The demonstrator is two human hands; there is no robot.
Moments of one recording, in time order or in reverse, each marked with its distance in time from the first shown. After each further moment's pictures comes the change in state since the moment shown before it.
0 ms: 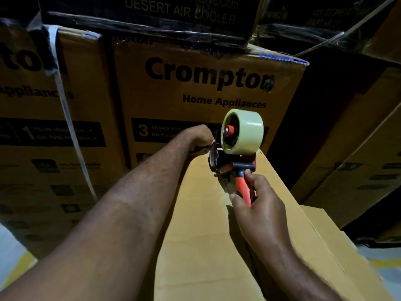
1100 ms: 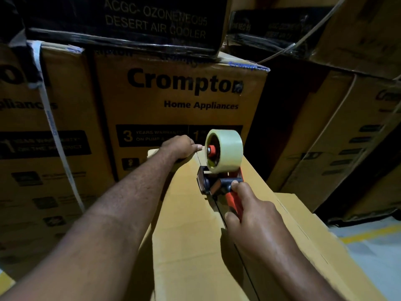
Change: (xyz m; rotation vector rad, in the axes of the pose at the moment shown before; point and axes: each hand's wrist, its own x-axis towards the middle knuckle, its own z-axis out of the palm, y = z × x) left_hand -0.036 -0.012 0.021 0.292 0.154 0.097; right_hand -0.055 -0.040 -0.058 -0.296 -0.282 0.134
